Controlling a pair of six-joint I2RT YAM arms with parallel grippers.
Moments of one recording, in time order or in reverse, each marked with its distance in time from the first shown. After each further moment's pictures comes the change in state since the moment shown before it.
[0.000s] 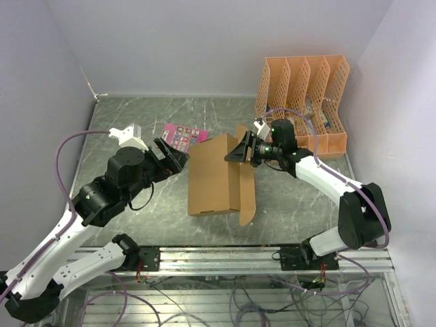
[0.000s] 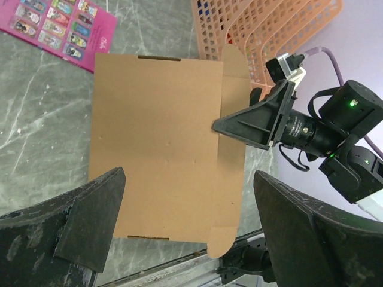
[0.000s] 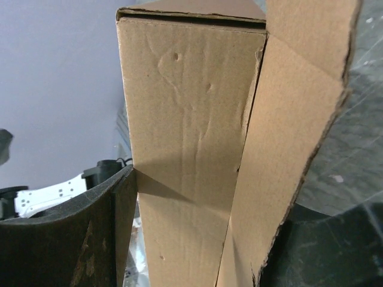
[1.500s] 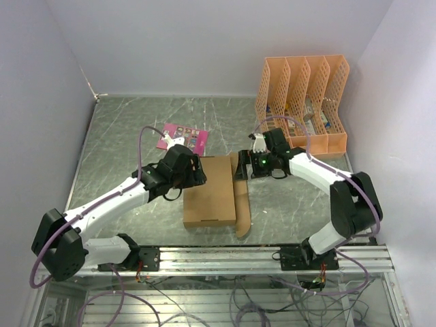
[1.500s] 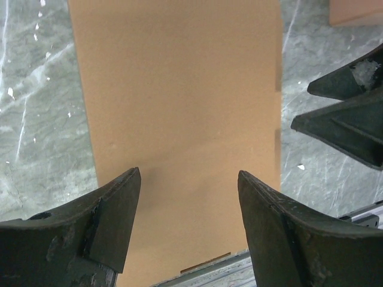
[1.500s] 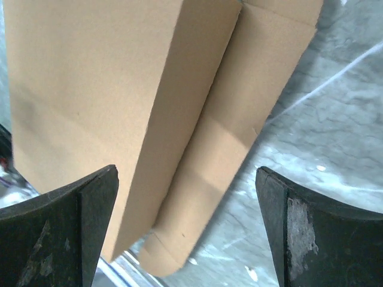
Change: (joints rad) left arm 0.000 0.426 -0.210 0.193 0.129 0.106; right arm 0.002 0.137 -0.023 -0.244 0.193 -0.385
